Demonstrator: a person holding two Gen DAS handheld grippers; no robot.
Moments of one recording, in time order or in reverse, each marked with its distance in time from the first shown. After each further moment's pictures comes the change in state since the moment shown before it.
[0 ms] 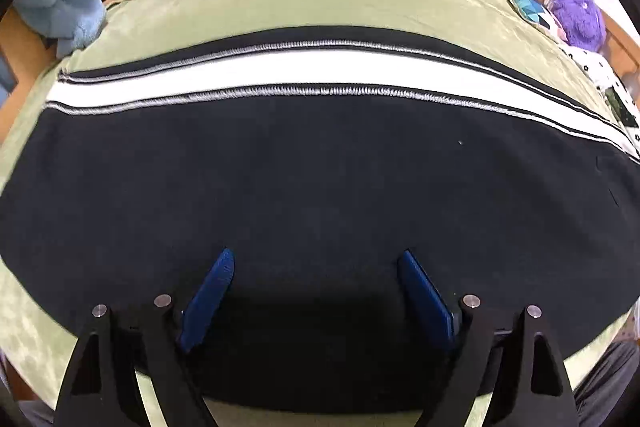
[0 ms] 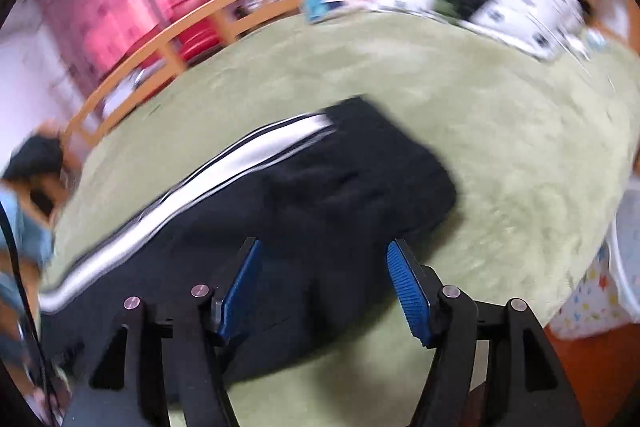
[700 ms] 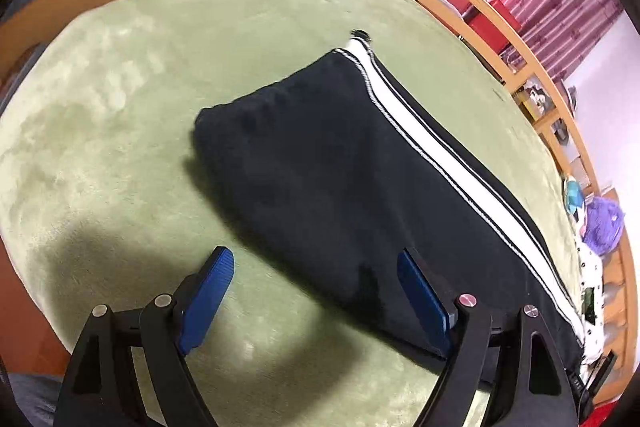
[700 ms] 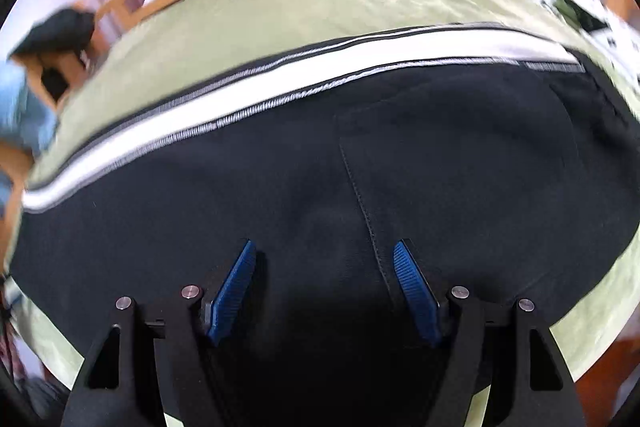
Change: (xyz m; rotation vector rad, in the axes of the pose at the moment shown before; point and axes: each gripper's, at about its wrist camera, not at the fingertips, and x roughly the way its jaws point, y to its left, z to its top) left arm -0.037 0.256 -0.050 -0.633 -0.111 -0.098; right arm 0.057 0.166 -0.069 -0.128 0.213 0.035
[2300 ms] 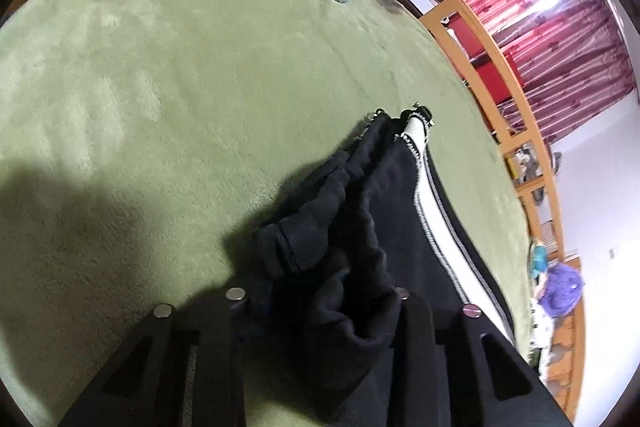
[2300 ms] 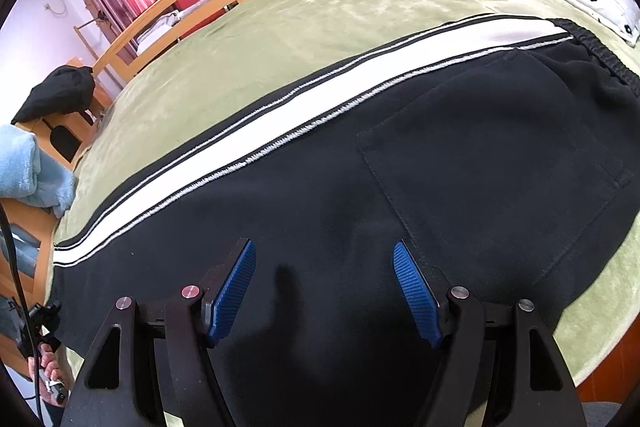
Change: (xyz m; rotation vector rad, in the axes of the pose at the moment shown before) left arm 0.037 0.050 0.063 -0.207 -0.020 -0.159; right arm -0.015 0.012 -0.009 0.128 -0.059 0.080
